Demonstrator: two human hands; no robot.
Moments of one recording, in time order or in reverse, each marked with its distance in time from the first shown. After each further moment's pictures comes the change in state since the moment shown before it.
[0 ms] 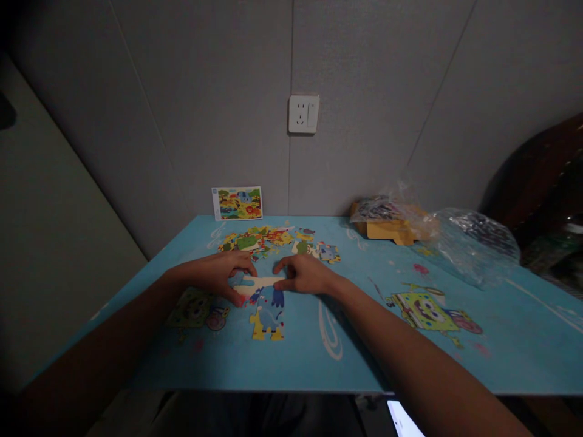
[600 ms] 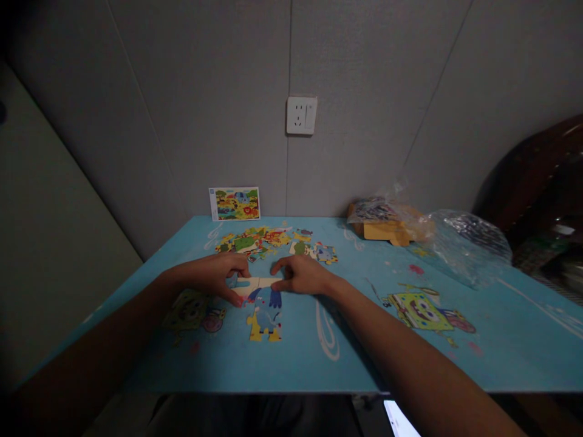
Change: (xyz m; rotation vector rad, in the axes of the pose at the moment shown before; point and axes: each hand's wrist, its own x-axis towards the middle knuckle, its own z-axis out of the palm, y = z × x) left_hand 0.004 0.001 0.002 0.028 -0.012 -0.057; right_hand 0.000 0.000 0.000 0.013 -0.009 0.009
